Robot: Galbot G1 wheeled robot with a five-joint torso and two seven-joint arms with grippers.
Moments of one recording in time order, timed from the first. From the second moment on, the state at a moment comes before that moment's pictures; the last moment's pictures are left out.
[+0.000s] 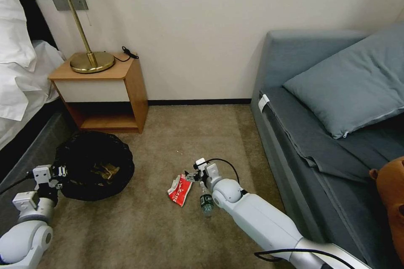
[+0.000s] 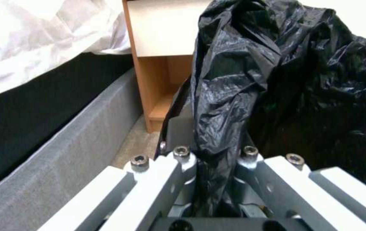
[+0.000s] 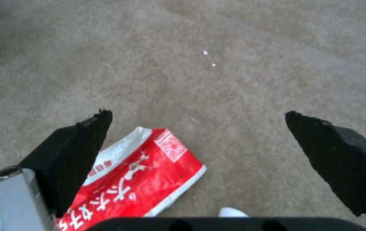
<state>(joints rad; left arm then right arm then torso) 1.45 -0.98 -0.80 -1.66 -0.54 -0.08 -0.07 -0.64 1.36 -0.39 1.14 0.52 -0.28 0.15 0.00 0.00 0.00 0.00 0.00</state>
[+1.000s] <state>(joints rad) 1.44 -0.98 -0.78 -1.61 -0.54 -0.09 -0.05 -0.78 1.32 -0.37 1.19 0.40 -0.48 0.22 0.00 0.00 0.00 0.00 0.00</state>
